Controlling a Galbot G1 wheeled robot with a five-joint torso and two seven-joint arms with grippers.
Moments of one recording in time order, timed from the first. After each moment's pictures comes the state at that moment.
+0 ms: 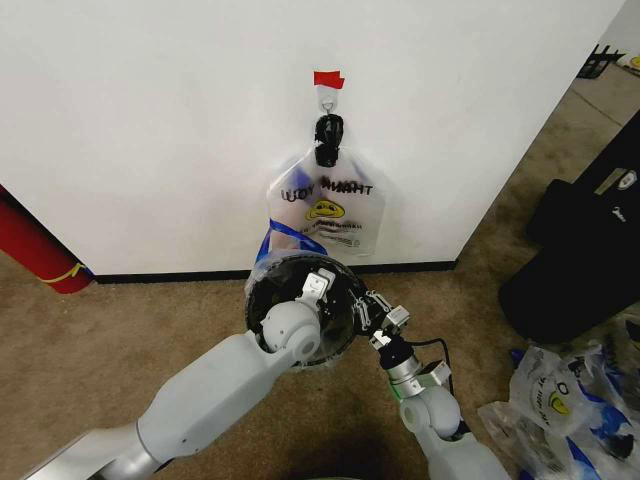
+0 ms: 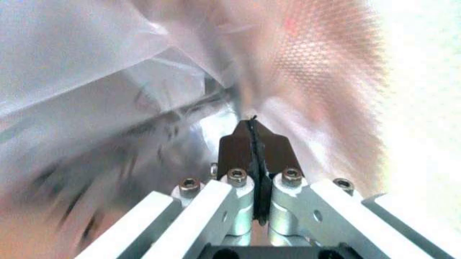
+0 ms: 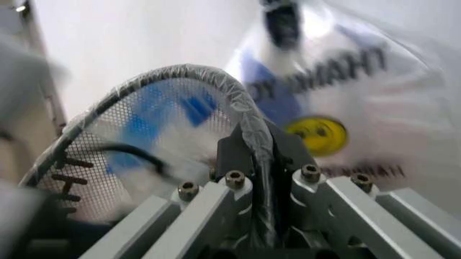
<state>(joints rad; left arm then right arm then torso) 0.63 -1.11 0.38 -1.86 -0.79 0.74 -0.63 -1.19 1.36 0.25 1.64 0.51 0.52 -0.41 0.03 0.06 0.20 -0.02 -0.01</state>
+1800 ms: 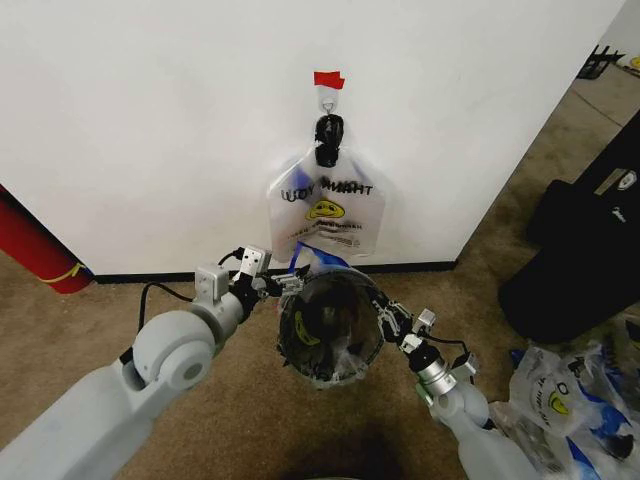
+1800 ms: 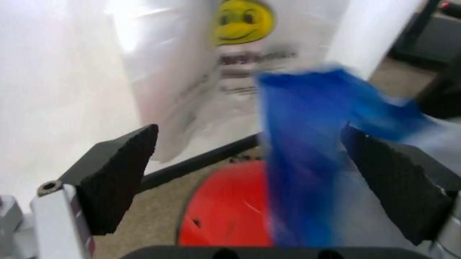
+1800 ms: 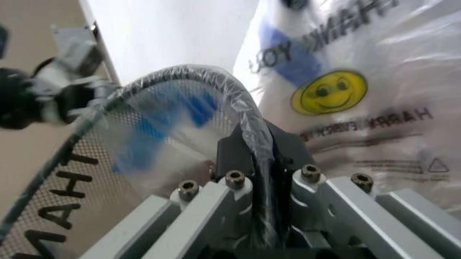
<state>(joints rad) 0.85 -0.81 -0.06 -2.13 -0.91 0.53 -0.32 -1.15 1.27 0.34 1.48 0.81 0.40 -0.87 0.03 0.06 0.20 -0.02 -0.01</state>
